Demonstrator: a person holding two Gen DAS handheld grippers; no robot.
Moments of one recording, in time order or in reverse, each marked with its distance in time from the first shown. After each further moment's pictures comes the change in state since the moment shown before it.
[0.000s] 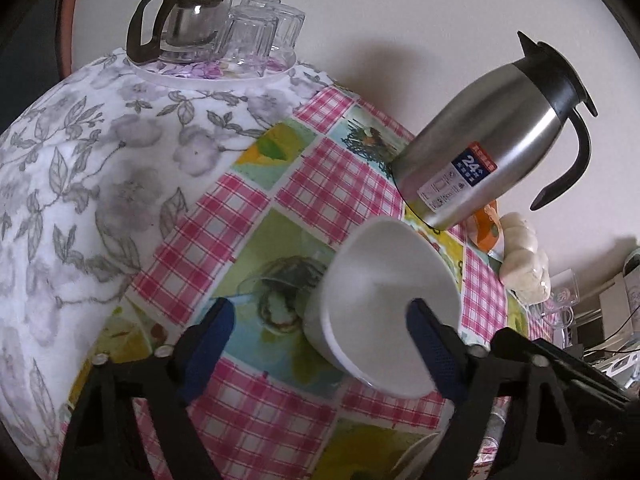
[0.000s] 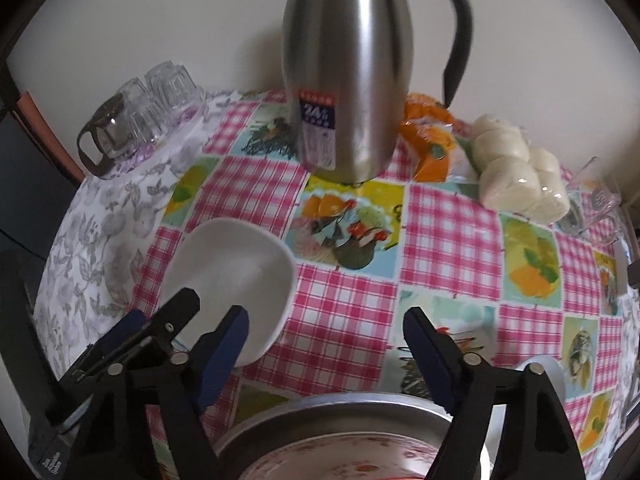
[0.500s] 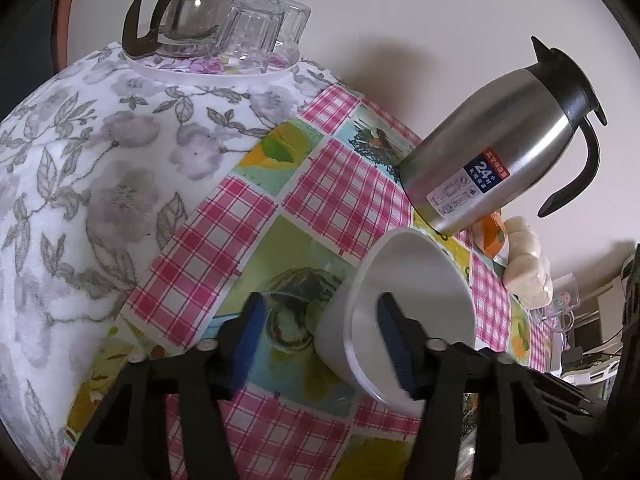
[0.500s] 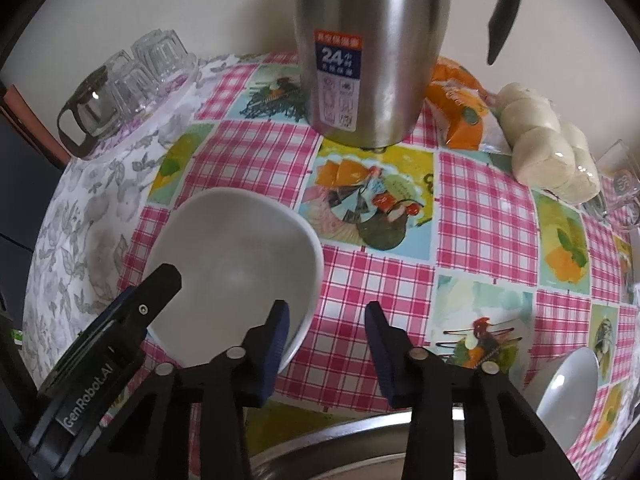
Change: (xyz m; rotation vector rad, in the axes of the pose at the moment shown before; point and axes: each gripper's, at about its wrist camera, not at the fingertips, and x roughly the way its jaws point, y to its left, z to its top) left arm 0.015 0.013 0.008 -0.005 0.010 -0.023; right arm 0.047 0.020 -0.002 0.013 0.094 -0.012
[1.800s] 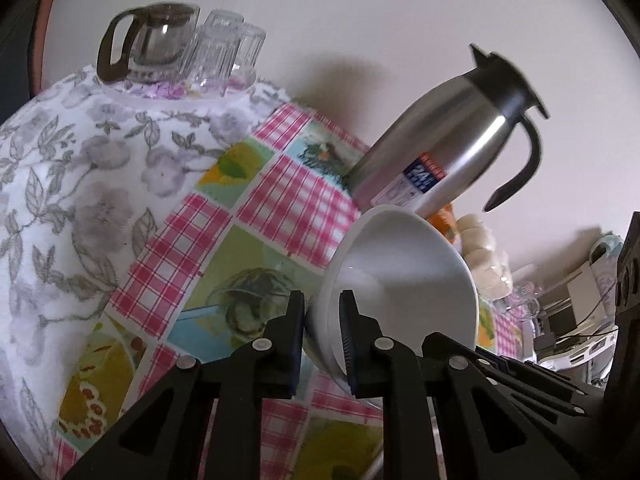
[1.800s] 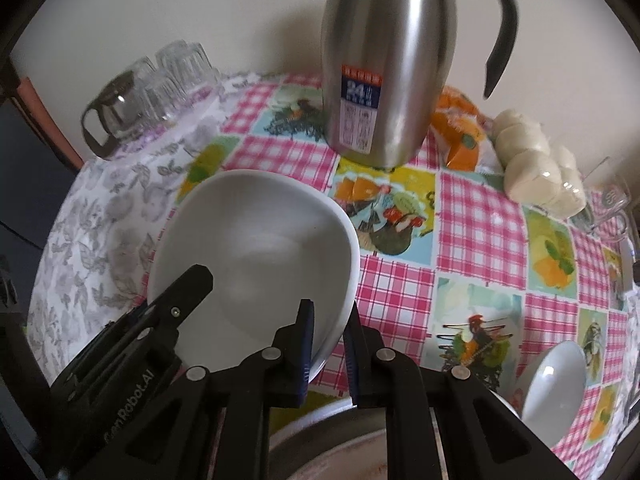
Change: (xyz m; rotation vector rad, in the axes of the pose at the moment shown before) left arm -0.041 -0.022 -0.006 0.066 -0.064 -0.127; right arm -0.043 0.014 -0.011 -0.032 -0.098 0.002
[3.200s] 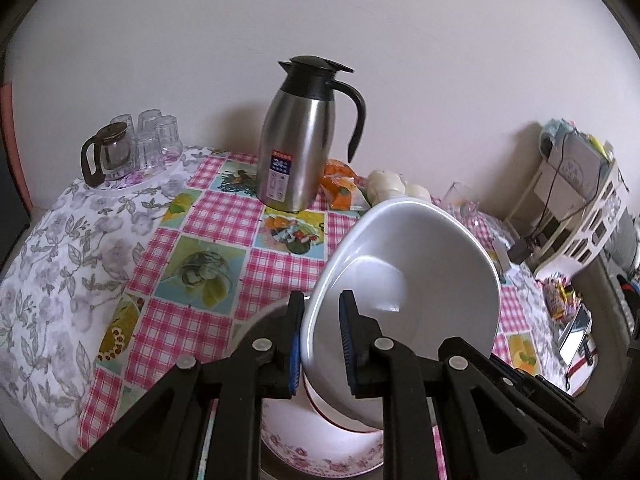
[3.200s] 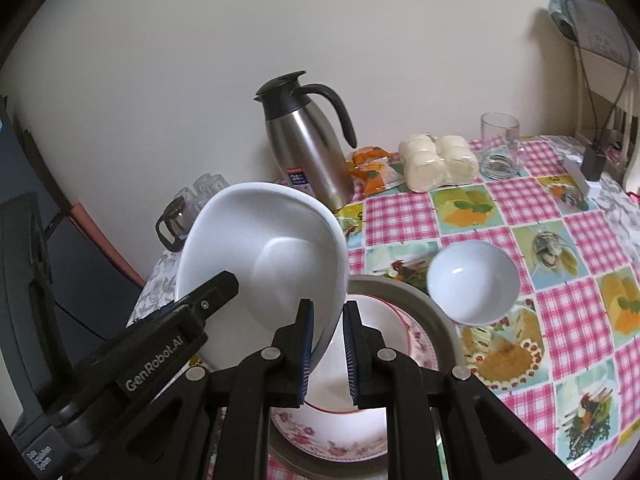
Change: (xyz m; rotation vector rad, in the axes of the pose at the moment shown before) left arm -0.118 -0.148 -0.106 0.377 -0.075 0.069; right arm -0.158 -0.098 -0.164 0.294 -0.379 0.193
